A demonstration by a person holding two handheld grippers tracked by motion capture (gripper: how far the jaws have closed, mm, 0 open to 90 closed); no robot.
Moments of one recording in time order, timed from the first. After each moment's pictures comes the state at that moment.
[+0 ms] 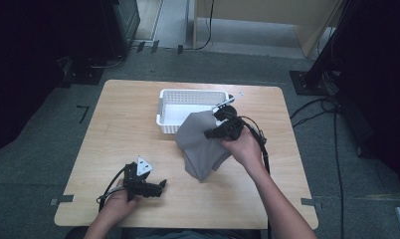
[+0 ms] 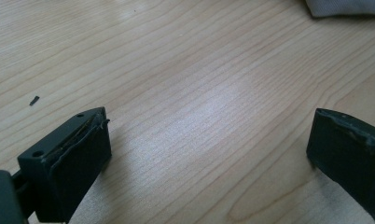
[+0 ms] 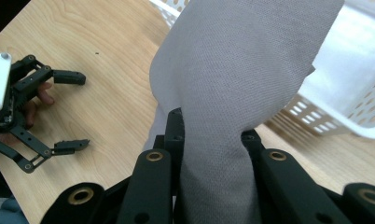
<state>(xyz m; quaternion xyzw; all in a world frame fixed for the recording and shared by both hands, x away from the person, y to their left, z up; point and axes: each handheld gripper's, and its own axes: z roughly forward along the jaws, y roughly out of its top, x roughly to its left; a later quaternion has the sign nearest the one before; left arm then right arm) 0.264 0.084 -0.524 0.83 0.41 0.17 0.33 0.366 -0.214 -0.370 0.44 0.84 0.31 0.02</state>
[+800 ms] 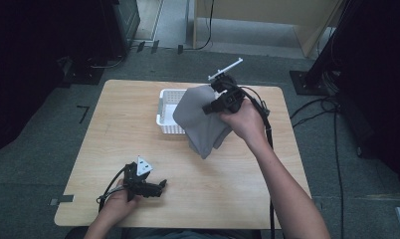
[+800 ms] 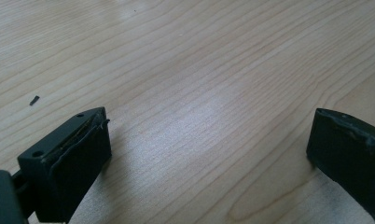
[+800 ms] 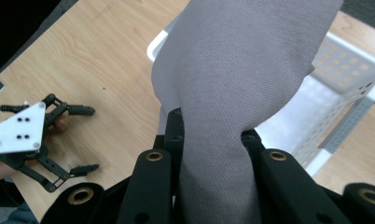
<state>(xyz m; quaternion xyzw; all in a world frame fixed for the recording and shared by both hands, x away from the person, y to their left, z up) 0.264 0.084 -0.524 0.84 0.41 0.16 0.33 0.395 -0.203 -0.288 0.43 0.85 0.29 0.05</state>
